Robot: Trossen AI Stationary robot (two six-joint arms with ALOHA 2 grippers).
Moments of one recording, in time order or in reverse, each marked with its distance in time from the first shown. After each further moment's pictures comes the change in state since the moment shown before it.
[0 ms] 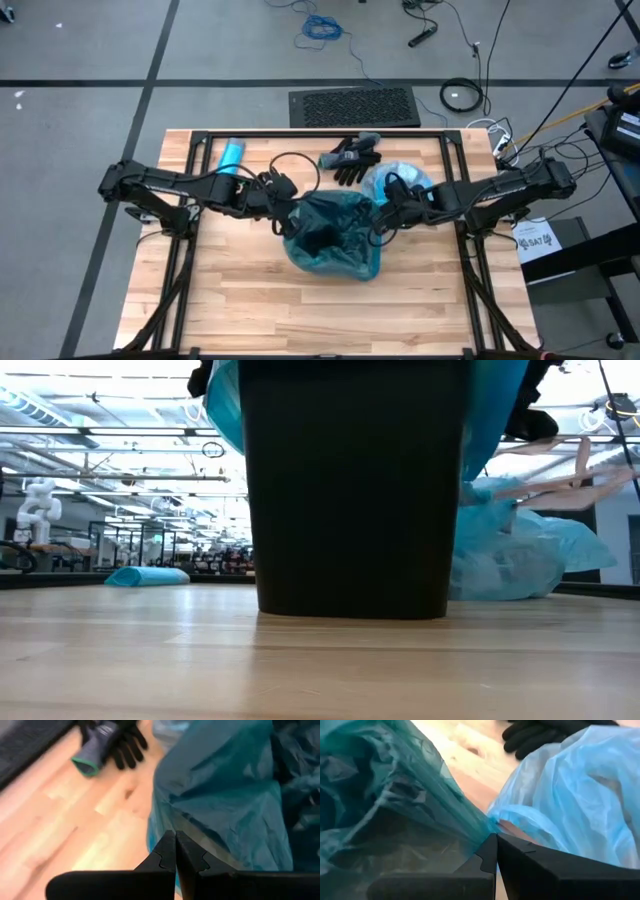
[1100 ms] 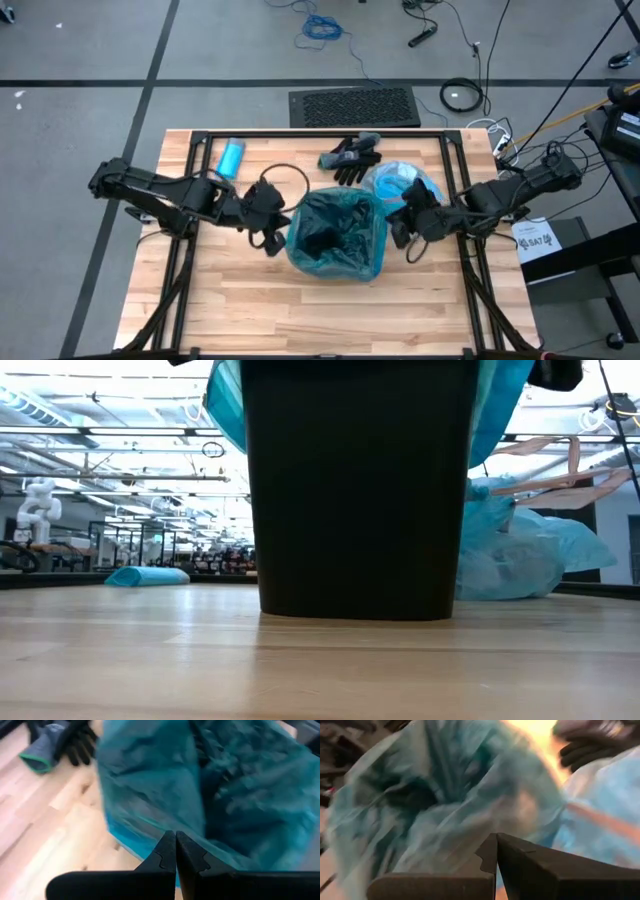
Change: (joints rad) left arm -0.127 -0.101 0.000 0.007 0.083 -0.052; right arm 0.217 -0.151 0.082 0.002 0.060 0.023
